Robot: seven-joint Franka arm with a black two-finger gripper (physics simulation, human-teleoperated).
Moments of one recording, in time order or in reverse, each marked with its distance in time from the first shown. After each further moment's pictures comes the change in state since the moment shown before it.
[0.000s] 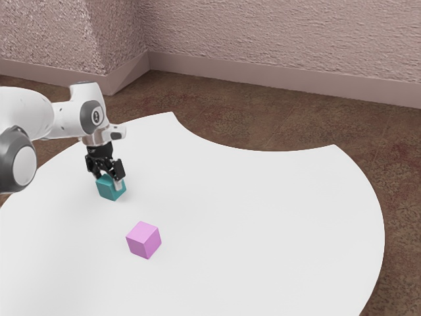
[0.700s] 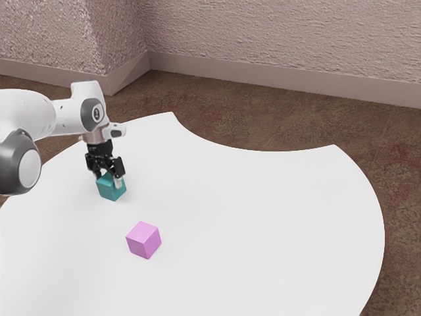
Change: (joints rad) arm 0.015 0.051 0.000 0.087 -0.006 -0.050 -0.006
